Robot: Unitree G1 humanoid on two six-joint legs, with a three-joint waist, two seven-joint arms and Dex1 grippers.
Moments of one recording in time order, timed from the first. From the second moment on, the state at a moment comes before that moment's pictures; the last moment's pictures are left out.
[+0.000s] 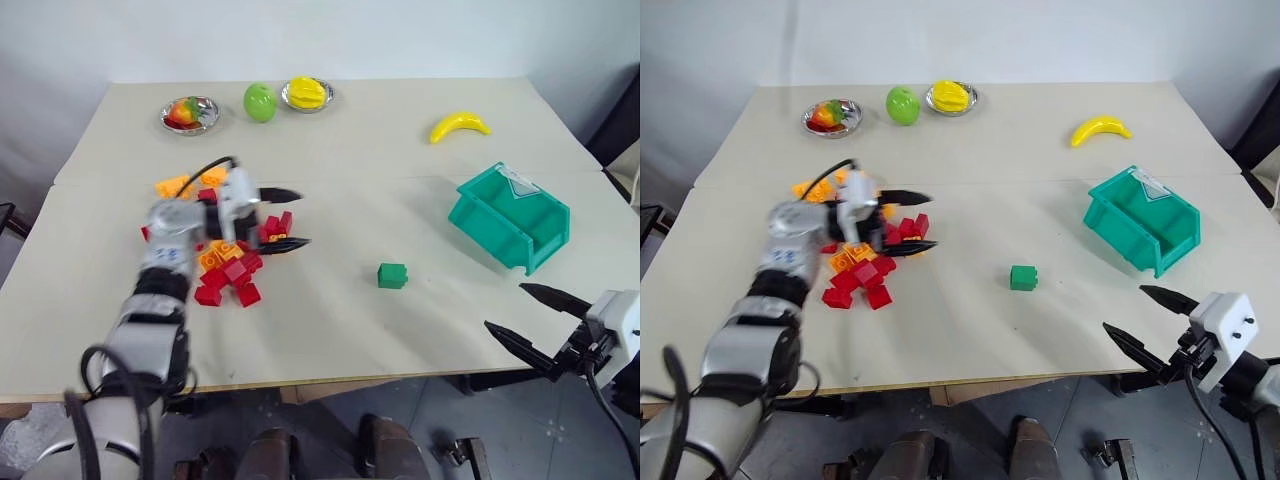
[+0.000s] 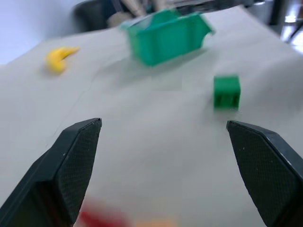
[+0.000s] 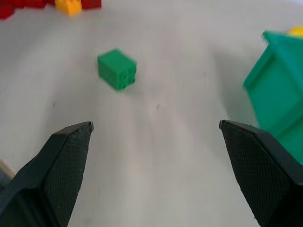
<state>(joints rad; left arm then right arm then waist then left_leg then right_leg) -0.84 0.50 0.10 0.77 -0.23 -0.24 -1.34 0.28 -0.78 -0.52 -0.35 0.58 0.23 0.95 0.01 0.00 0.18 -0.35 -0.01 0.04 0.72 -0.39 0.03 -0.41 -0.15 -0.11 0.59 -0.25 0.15</state>
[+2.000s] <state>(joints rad) -0.42 0.47 0.15 0.00 -0.46 0.18 -0.90 -0.72 -0.77 -0.25 0.55 0.17 0.24 0.61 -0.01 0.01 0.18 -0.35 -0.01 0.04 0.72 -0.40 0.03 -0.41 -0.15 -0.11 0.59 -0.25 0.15</state>
